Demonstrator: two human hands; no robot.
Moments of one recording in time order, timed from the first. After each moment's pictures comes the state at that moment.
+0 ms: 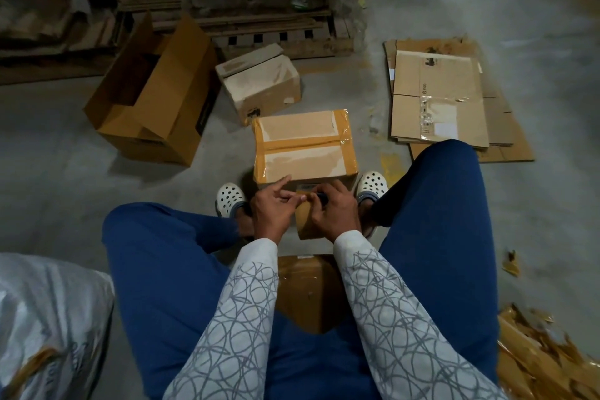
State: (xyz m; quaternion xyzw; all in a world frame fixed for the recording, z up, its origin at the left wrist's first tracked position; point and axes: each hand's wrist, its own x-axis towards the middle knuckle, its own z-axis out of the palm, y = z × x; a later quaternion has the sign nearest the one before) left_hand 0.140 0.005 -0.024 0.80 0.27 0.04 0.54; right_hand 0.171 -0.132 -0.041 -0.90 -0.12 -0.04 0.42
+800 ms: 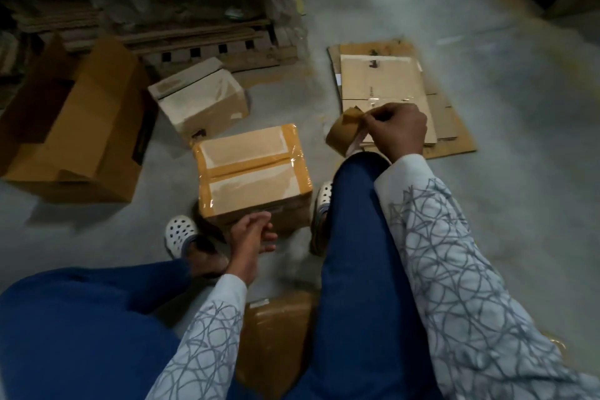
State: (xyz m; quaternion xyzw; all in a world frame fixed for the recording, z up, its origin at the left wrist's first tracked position) left_hand 0.190 -0.034 -0.072 0.59 0.37 -0.07 0.71; right_hand 0.348 -0.279 0.064 -0.91 0.12 -0.09 0.39
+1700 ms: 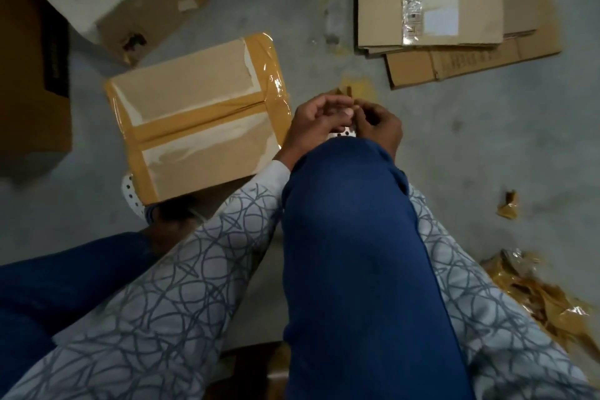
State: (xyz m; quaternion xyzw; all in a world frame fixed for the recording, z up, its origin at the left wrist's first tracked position) left_hand 0.407 -0.145 -0.167 0.65 0.17 -0.23 0.70; right_hand 0.401 -0.276 -0.204 -0.80 0.28 0.07 0.53
